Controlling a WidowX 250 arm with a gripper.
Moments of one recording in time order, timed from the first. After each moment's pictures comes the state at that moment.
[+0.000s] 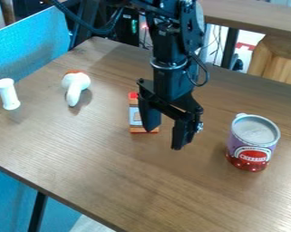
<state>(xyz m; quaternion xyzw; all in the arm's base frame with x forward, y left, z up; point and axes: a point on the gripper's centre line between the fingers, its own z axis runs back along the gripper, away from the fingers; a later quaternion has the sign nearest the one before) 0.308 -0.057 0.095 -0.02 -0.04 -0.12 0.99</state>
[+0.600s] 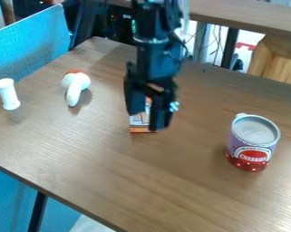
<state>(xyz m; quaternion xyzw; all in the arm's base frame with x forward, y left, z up) 0.313 -0.020 0.105 -0.05 0.04 -0.20 0.98</state>
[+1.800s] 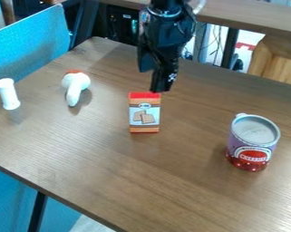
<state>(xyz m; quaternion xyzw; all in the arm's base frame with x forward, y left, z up) 0.371 -0.001 0.126 0.08 -0.03 -0.31 0.95</state>
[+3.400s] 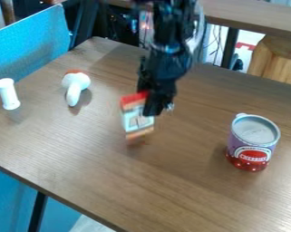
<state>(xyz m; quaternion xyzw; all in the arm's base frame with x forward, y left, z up) 0.361 -0.001 0.088 0.06 0.03 -0.27 0.96</state>
